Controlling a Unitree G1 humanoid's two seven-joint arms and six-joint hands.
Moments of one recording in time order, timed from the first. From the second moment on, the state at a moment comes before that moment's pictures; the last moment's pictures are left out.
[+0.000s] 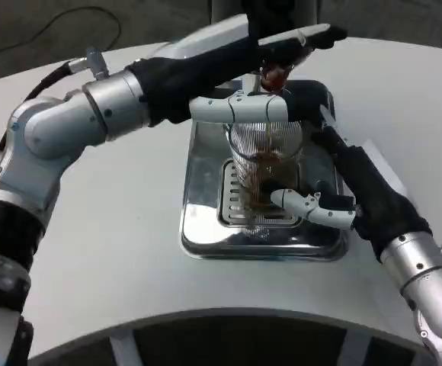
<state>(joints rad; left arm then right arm) -1.18 0.49 -0.21 0.88 0.13 -0.73 -0.66 -0.43 -0.20 0.05 0.00 -0.30 0.07 0.12</state>
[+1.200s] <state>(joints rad) -1.20 0.50 -0.21 0.92 0.13 -0.76 -0.66 -0.59 -0.16 0.08 0.32 -0.25 -0.03 0.05</state>
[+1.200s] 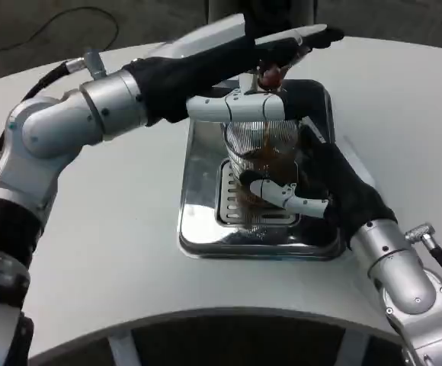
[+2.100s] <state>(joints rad) -1.21 0.51 -0.21 0.95 0.13 -0.77 -0.66 -0.66 -0.09 0.11 0.42 -0.28 -0.03 -0.08</state>
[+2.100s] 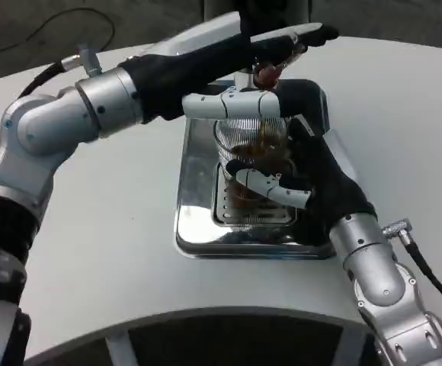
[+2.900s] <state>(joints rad) -1.11 0.50 -0.03 0.87 -0.04 -0.79 -0.69 -0.65 -0.04 0.14 0.40 -0.33 -0.07 -0.24</state>
